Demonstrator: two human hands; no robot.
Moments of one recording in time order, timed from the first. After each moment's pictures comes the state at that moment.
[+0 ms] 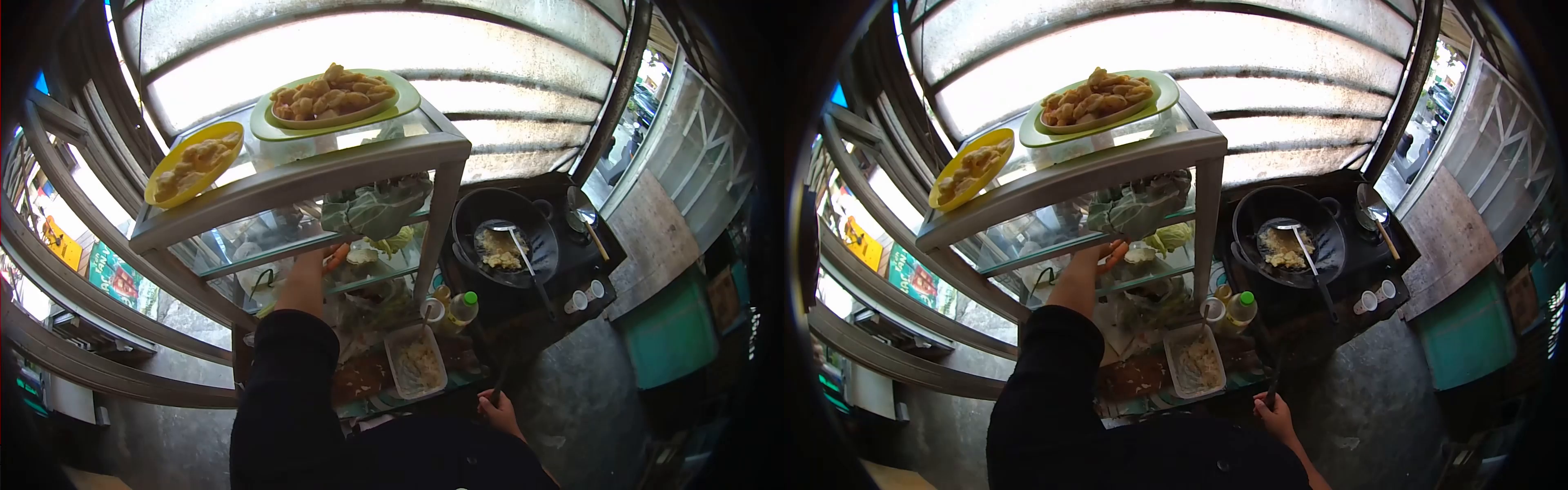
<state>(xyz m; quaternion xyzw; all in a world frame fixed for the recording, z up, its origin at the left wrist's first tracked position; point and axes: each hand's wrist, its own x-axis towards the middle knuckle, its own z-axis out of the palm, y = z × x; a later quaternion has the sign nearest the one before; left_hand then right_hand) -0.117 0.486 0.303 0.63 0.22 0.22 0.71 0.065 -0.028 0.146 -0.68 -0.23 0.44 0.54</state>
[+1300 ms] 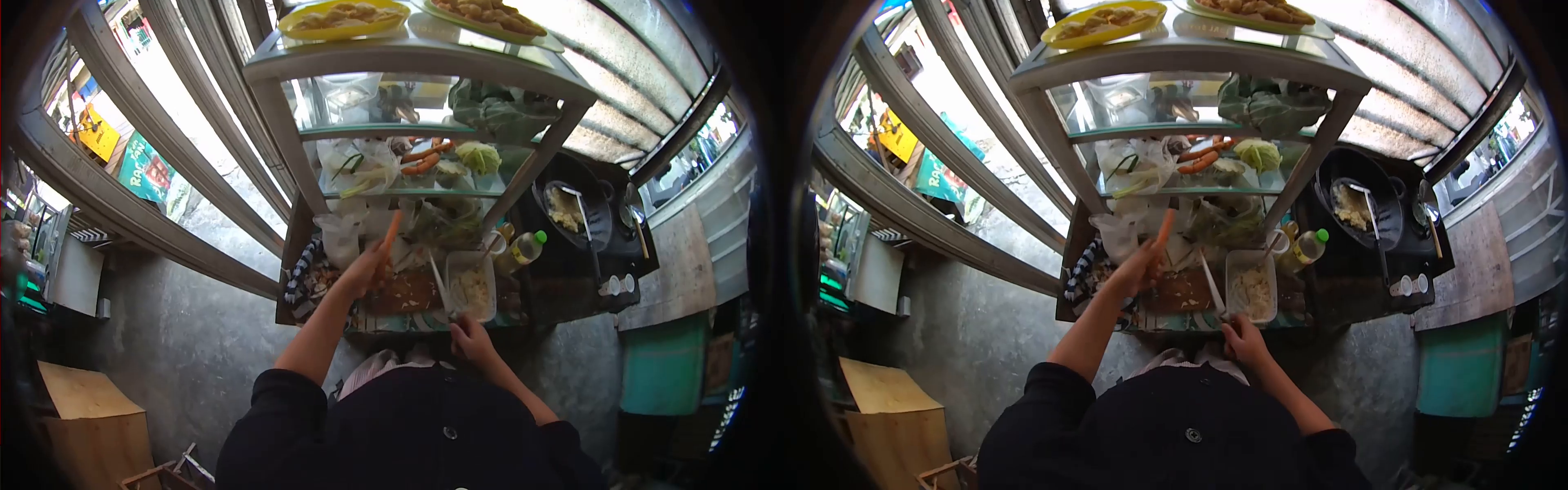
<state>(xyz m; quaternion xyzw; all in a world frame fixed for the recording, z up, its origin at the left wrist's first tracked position) -0.290 0.265 0.187 0.32 0.45 0.28 0.78 -0.077 0.065 0.169 -0.63 -0.36 0.57 0.39</state>
